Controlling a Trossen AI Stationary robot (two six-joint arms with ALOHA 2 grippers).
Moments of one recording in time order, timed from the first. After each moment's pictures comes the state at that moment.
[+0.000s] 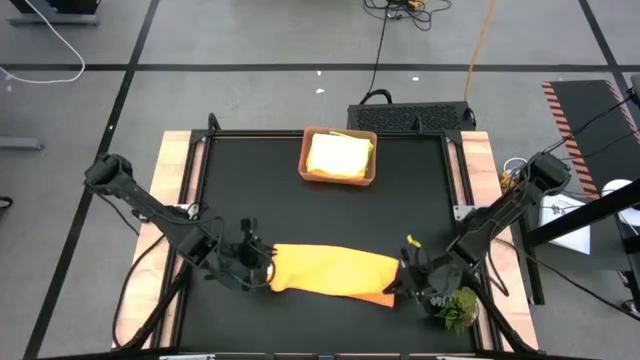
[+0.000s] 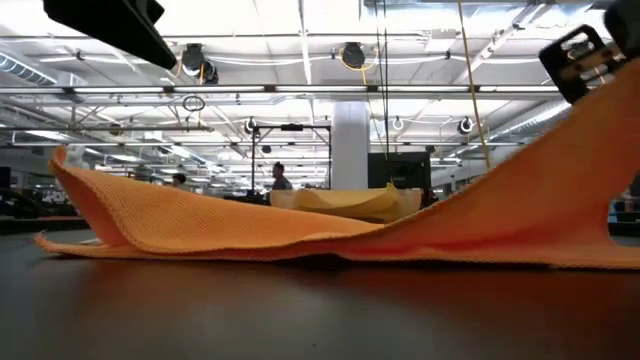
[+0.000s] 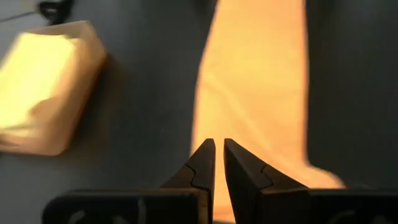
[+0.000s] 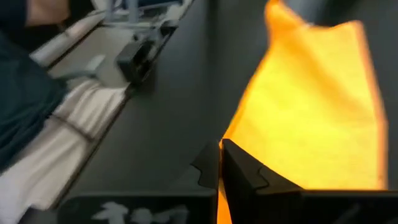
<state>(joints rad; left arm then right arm) -0.61 1.30 0.88 -0.46 -0.60 -0.32 0.77 1.26 0.50 0.18 0.32 0.37</state>
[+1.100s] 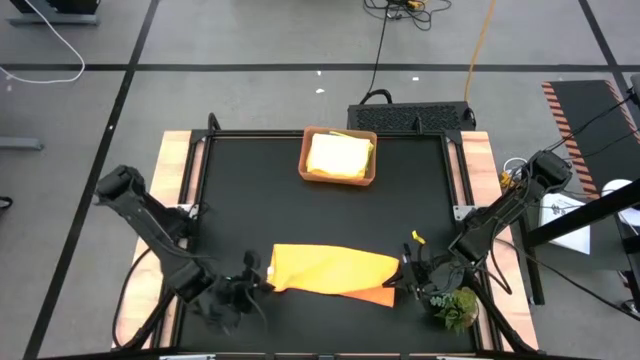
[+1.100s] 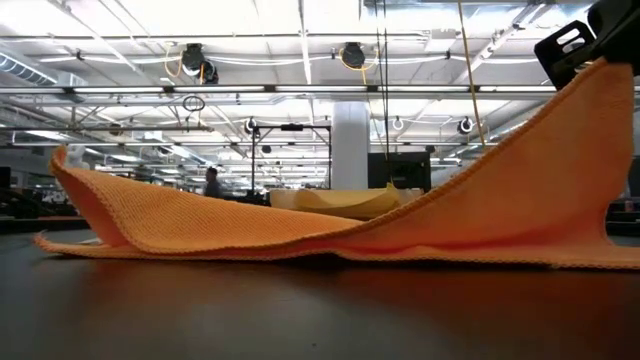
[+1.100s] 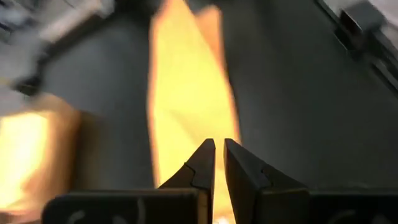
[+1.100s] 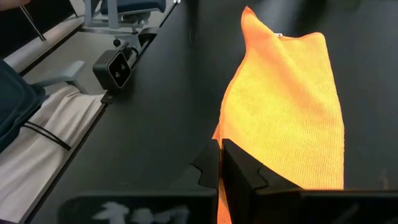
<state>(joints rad) -0.83 1.49 1.14 -0.61 -0.66 -0.20 0.76 1.21 0.50 0.14 0.42 0.35</state>
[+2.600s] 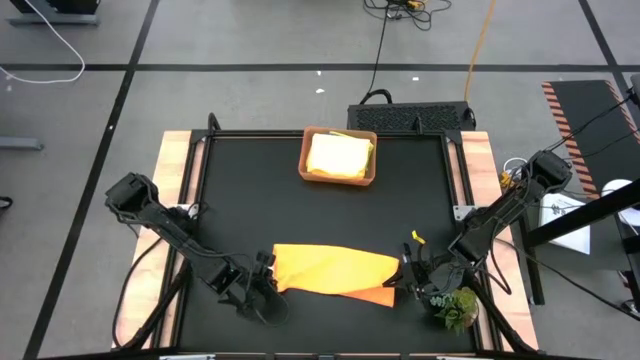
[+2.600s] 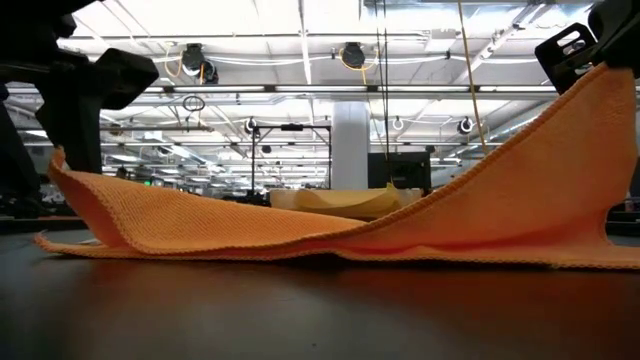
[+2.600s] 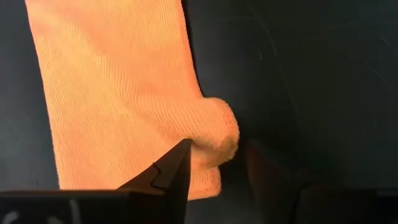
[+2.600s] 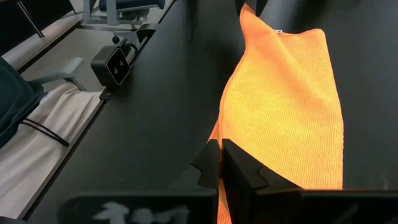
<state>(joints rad) -0.69 1.62 0.91 -0.42 -0.31 -0.21 0.76 1.21 0.50 0.13 0.42 0.36</state>
